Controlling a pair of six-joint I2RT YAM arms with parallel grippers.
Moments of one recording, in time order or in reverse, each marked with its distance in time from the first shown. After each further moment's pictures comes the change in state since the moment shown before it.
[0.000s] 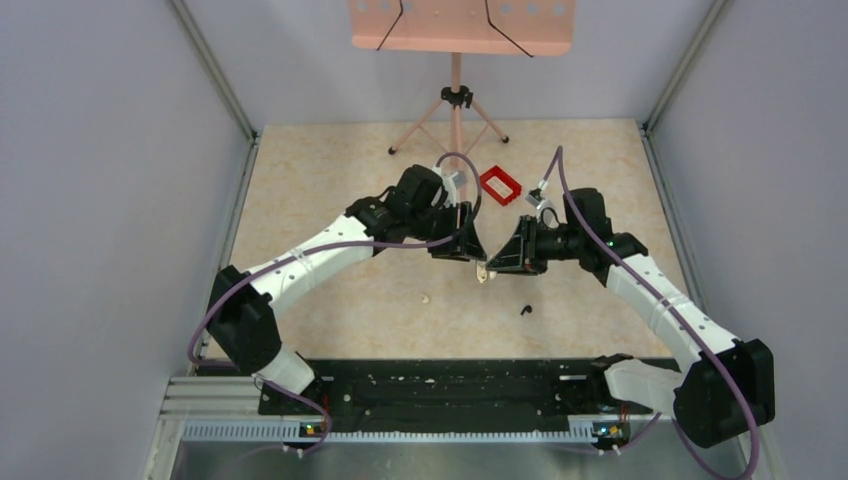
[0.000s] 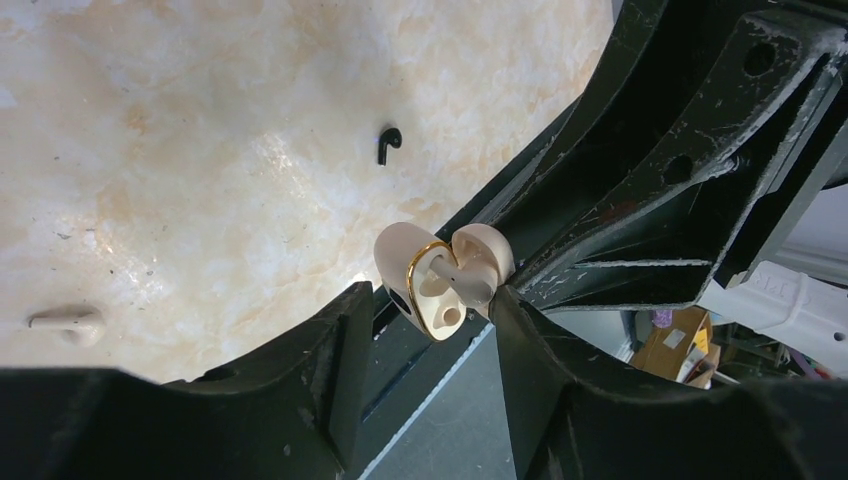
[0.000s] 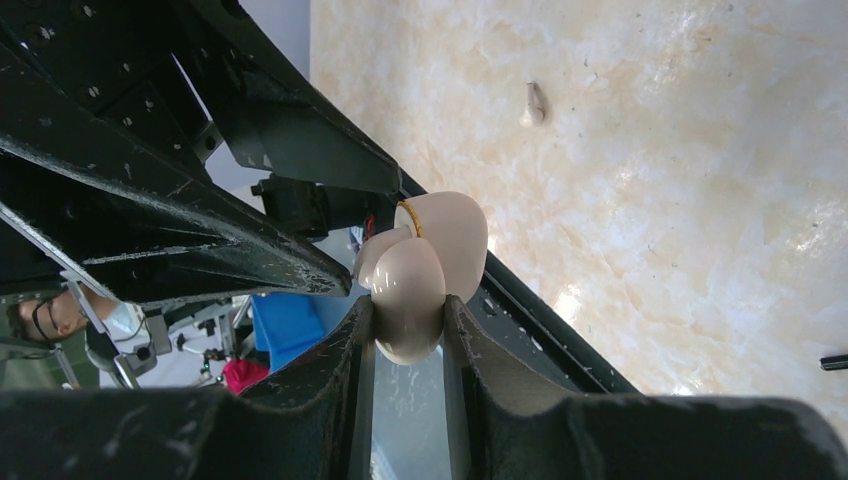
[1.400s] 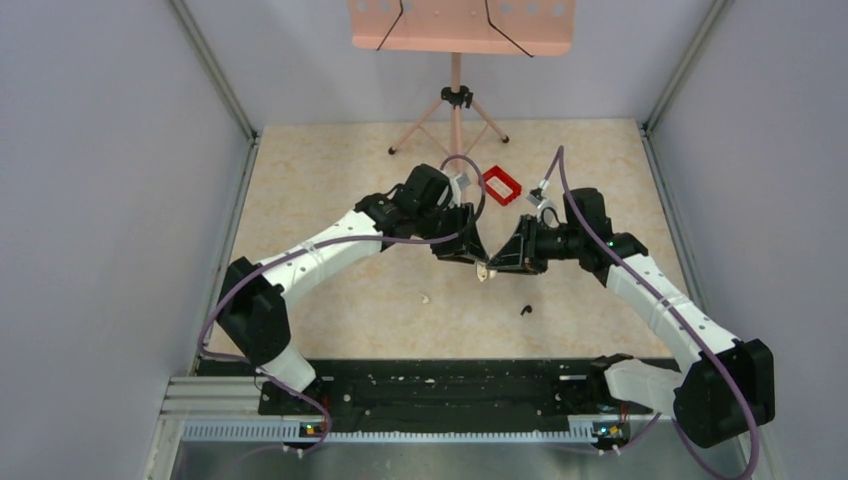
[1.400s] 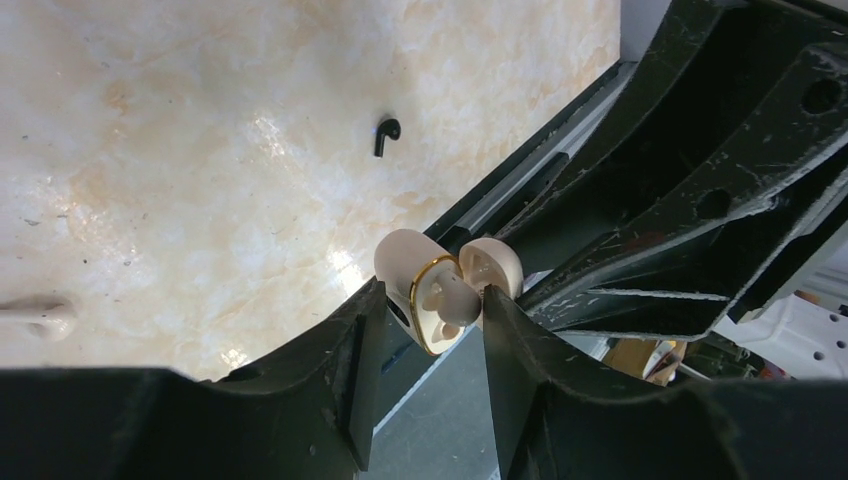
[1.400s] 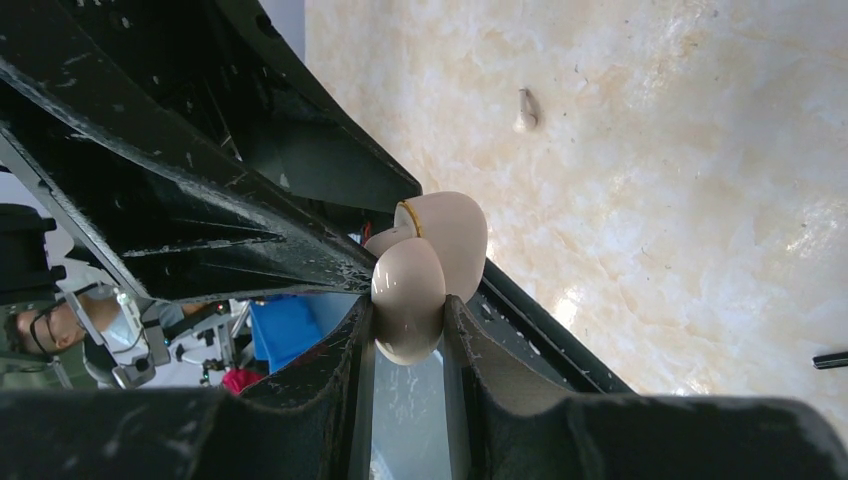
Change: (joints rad) left arm -0.001 0.057 0.039 -0.021 0.017 -0.046; right arm 0.000 0.000 0.000 0.002 0.020 0.010
